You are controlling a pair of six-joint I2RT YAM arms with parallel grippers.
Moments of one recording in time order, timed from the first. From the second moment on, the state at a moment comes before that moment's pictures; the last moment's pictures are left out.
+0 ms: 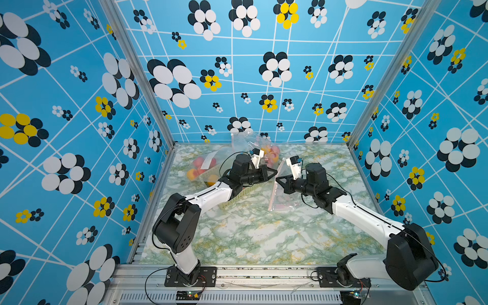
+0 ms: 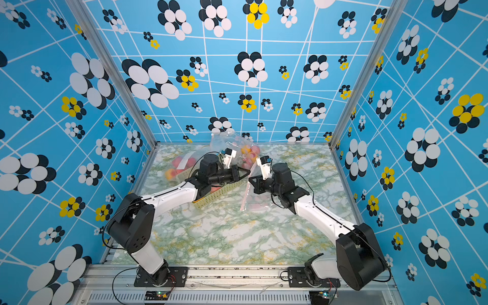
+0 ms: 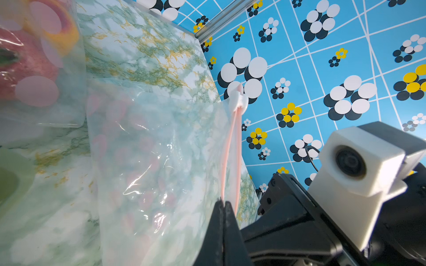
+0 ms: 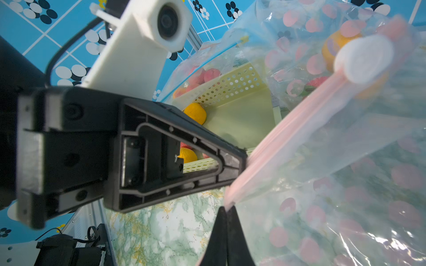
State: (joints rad) left arm -0.57 1.71 1.11 0.32 0.61 -0.86; right arm 0.49 1.36 0.88 0.02 -0.37 0.35
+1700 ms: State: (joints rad) left arm -0.64 1.56 1.10 -0.01 0.16 -0.58; right arm 0.69 1.48 1.27 -0.54 0.09 0.69
